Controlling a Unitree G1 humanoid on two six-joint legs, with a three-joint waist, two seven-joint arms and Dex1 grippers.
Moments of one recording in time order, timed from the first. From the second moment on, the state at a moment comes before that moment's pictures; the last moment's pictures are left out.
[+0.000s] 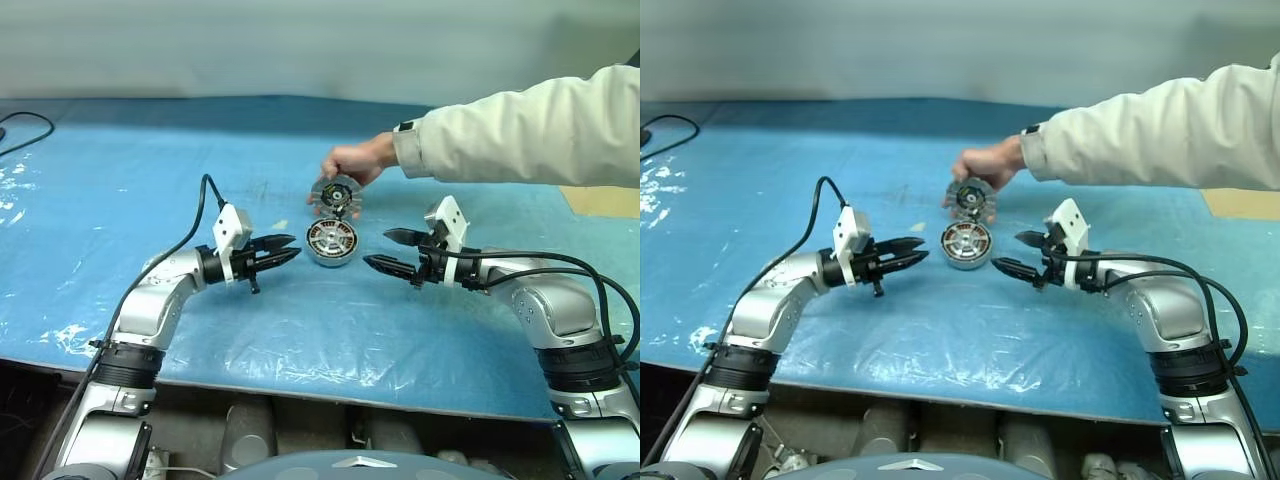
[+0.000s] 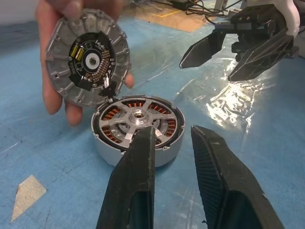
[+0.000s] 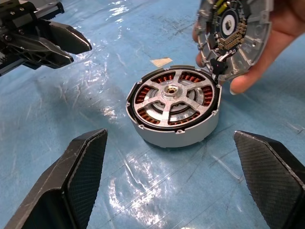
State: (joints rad) left arm -0.35 0.43 -0.03 0.03 -0.37 0.27 -1.05; right arm -0.34 -0.62 0.02 -0.17 0.51 0.73 0.85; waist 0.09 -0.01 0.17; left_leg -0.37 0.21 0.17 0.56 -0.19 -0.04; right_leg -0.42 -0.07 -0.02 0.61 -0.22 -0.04
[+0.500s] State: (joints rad) left arm -0.35 0.42 -0.03 0.04 -0.38 0.27 -1.03; right arm -0.44 -0.55 -0.01 -0.06 0.51 0.72 0.80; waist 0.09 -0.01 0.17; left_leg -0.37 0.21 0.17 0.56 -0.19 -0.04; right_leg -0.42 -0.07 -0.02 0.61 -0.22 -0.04
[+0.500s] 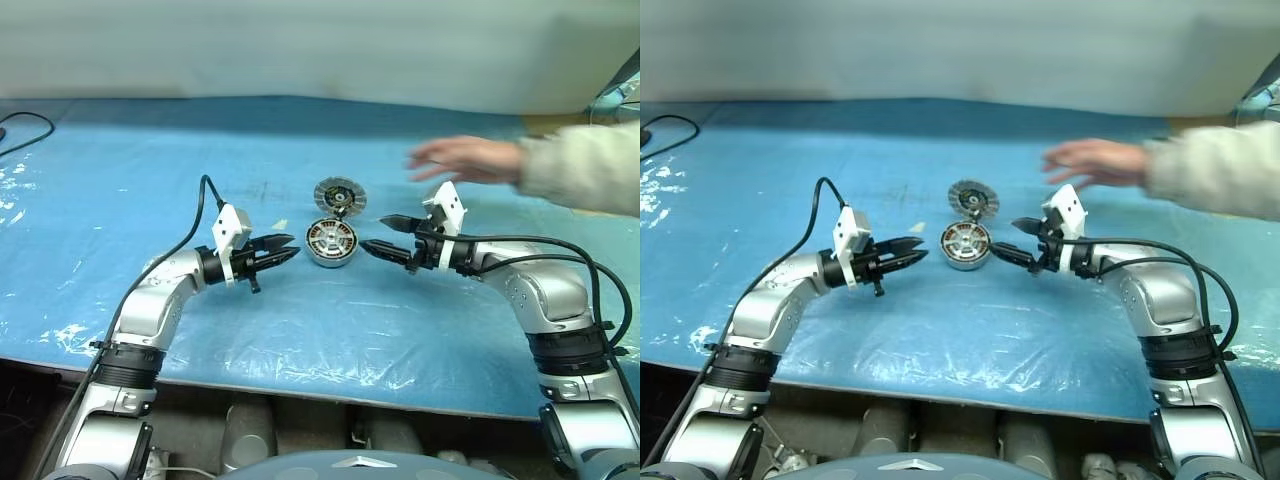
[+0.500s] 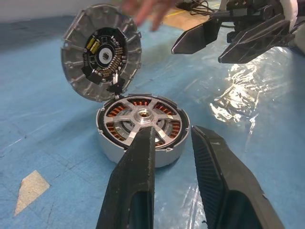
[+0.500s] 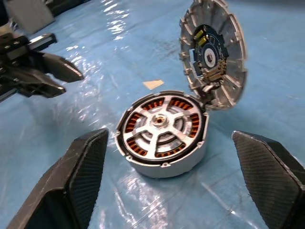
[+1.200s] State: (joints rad) left arm -0.38 0.40 -0.02 0.15 -0.37 0.18 -1.02; right arm -0.98 -0.31 -0.06 0.78 0.36 0.44 0.77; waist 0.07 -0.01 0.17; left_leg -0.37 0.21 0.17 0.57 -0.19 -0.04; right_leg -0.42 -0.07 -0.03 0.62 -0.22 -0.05
